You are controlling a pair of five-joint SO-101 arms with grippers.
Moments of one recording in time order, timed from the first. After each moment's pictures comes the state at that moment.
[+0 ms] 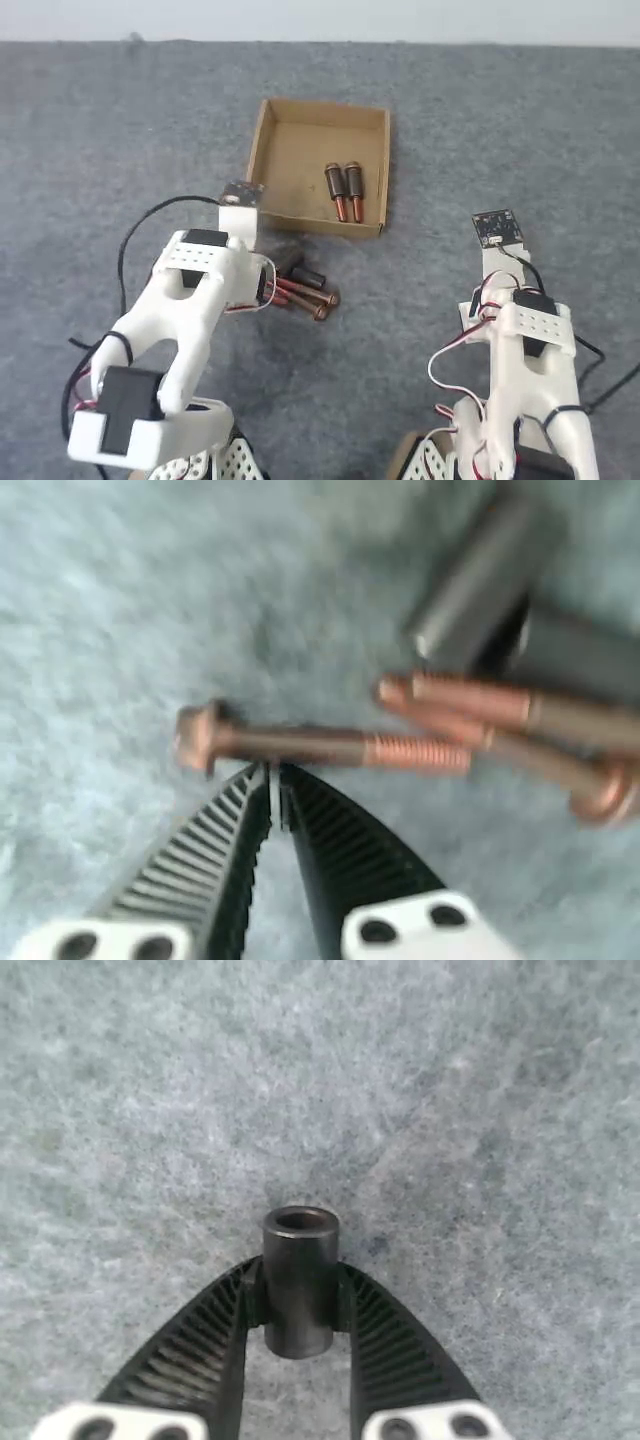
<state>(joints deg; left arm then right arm) 1.2 -7.6 49.9 58.5 7.7 11.3 -30.9 68.5 46.0 23.2</state>
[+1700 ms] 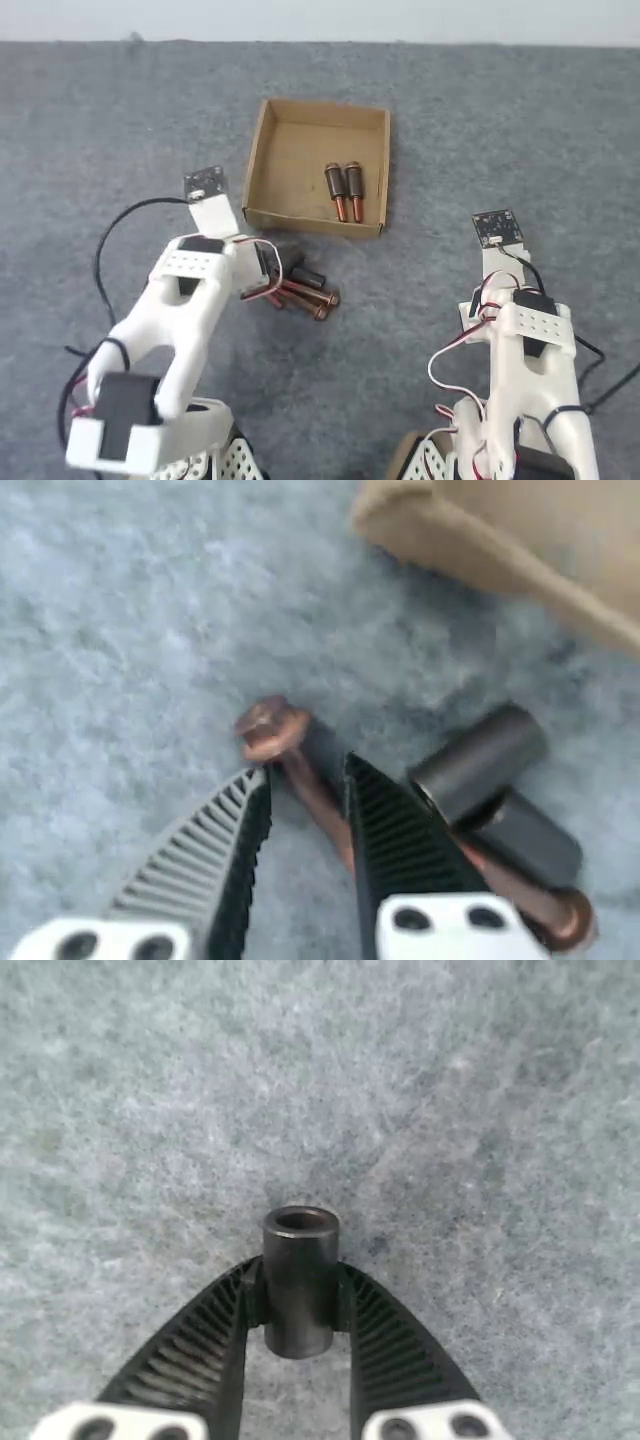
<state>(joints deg) -0.7 -7.9 52.0 46.5 28.4 11.3 -30.9 68.5 45.9 23.2</state>
